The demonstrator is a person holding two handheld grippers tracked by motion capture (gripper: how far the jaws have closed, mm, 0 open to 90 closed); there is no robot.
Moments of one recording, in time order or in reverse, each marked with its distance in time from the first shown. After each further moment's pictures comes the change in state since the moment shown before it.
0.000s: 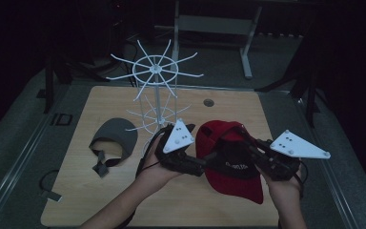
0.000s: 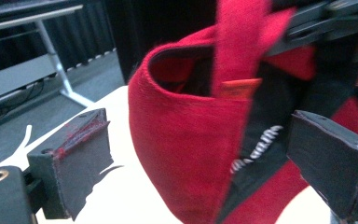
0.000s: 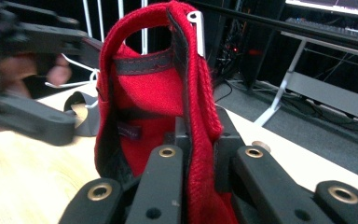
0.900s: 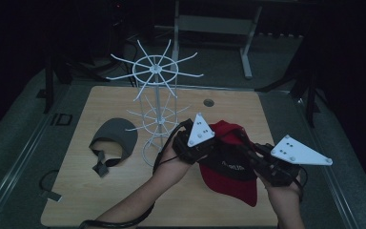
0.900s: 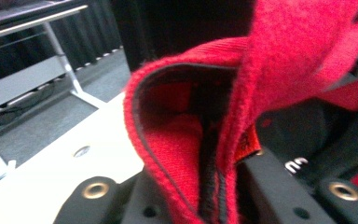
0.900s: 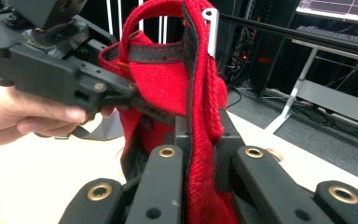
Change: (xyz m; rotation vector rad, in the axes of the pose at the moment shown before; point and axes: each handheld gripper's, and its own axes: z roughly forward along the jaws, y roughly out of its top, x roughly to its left) left arm -0.010 0.018 0.028 0.026 0.043 0.040; right arm 0.010 -0.002 -0.005 -0.033 0.040 -0.005
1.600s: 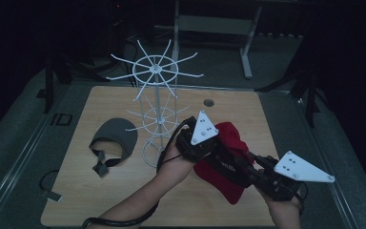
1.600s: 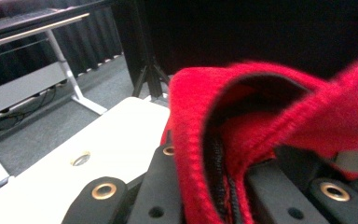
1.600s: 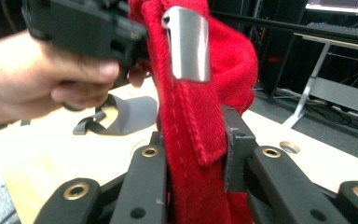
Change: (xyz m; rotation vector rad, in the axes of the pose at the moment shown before) left arm -0.004 0.011 0.001 -0.029 -0.012 0.006; right arm 0.011 -0.026 -0.013 -0.025 0.036 0.041
